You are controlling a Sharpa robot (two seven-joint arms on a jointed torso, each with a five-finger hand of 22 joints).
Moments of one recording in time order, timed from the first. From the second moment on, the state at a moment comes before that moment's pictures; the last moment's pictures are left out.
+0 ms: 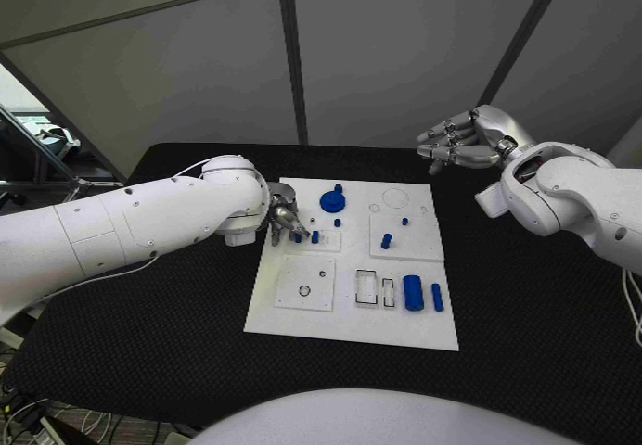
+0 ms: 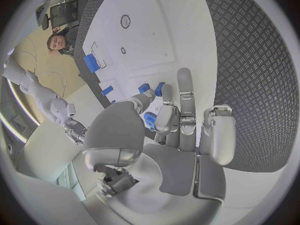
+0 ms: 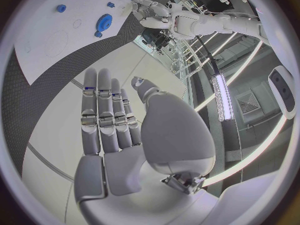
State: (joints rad) left arm 1.20 -0.73 0.00 1.39 -1.15 0.20 -0.58; left_hand 1.05 -0.11 0.51 0.09 0.07 0.94 0.04 0.67 0.59 1.39 -0.02 1.28 1.19 1.46 -0.05 0.22 0.73 0.05 1.47 0.06 1.46 1.31; right arm 1.25 -0.79 0.03 1.36 -0.78 -0.31 0.16; right_hand 1.33 -0.11 0.25 0.10 0.34 0.98 0.17 0.13 0.08 1.30 0.09 0.07 0.16 1.43 0.02 0.07 0.41 0.18 1.27 0.13 0.17 0.36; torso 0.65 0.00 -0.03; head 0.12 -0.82
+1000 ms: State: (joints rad) left arm 1.20 -0.75 0.01 1.40 -1.15 0.17 -0.58; left_hand 1.03 -0.09 0.22 0.23 0.07 0.94 0.04 0.67 0.60 1.39 -0.02 1.29 1.20 1.46 -0.05 0.22 0.74 0.05 1.47 0.06 1.47 1.31; right arm 1.25 -0.79 0.03 1.36 -0.78 -0.31 0.16; right_hand 1.33 -0.11 0.25 0.10 0.34 0.98 0.17 0.13 0.08 1.30 0.09 0.07 0.16 1.43 0.02 0.07 0.41 0.18 1.27 0.13 0.17 0.36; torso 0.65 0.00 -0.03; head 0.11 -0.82
